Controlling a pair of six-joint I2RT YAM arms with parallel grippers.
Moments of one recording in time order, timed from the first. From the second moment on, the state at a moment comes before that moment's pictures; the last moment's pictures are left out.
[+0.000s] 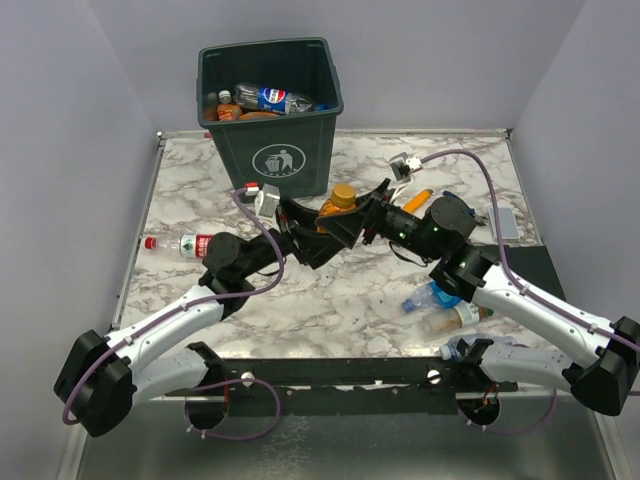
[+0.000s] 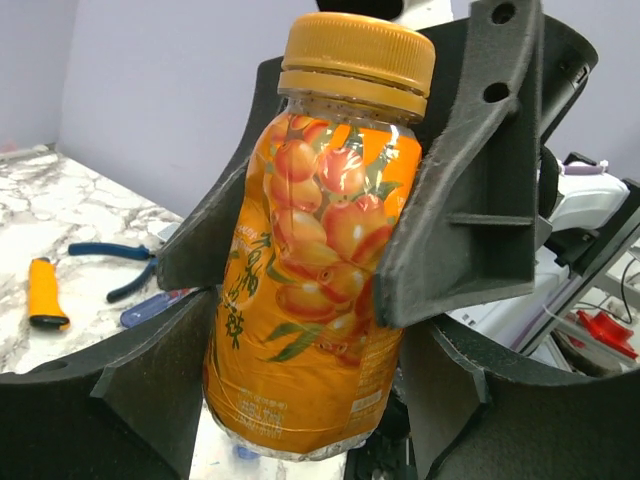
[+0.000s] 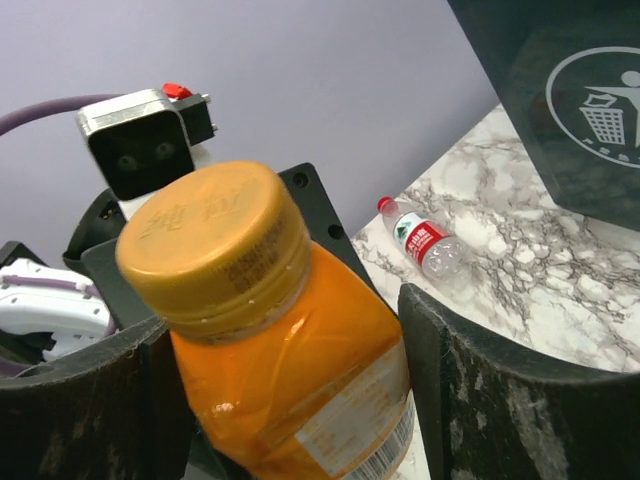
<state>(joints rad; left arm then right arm) -0.70 1.03 0.59 0.87 0.46 -0.65 0.84 1.10 0.94 0.31 -0.21 0.62</state>
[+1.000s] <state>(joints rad) -0.72 0.99 0.93 0.48 0.31 -0.50 0.83 0.87 0.95 -0.20 -0.24 0.12</state>
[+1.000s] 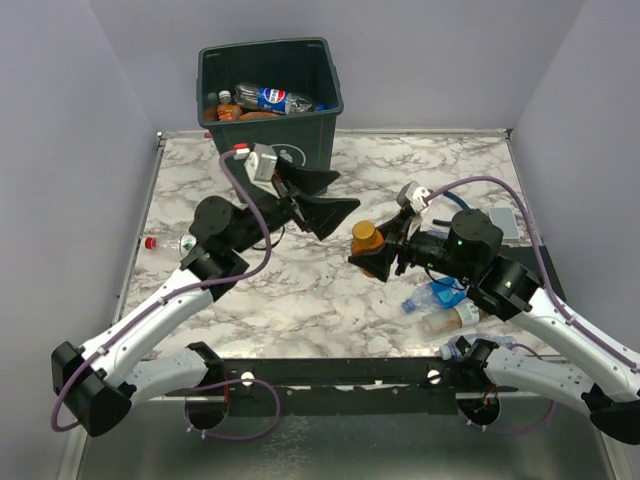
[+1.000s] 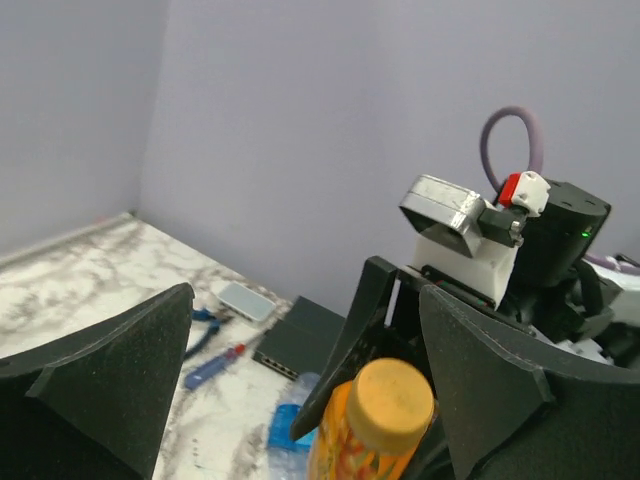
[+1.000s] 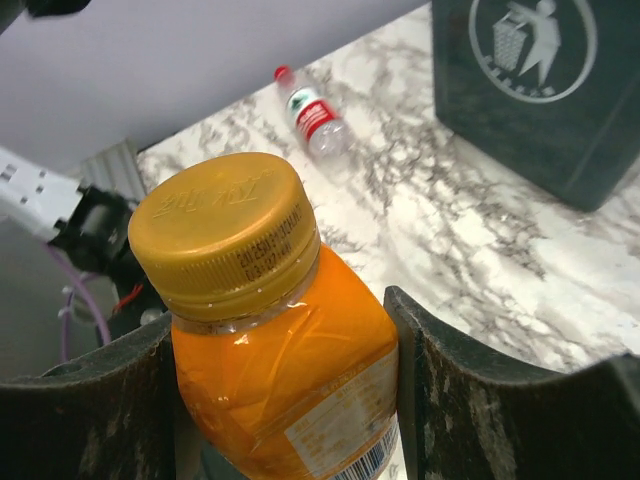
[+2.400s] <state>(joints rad) -0.74 1.05 0.82 0.48 0.70 -0.55 0.83 0.96 0.96 -0.22 -0.45 0.15</state>
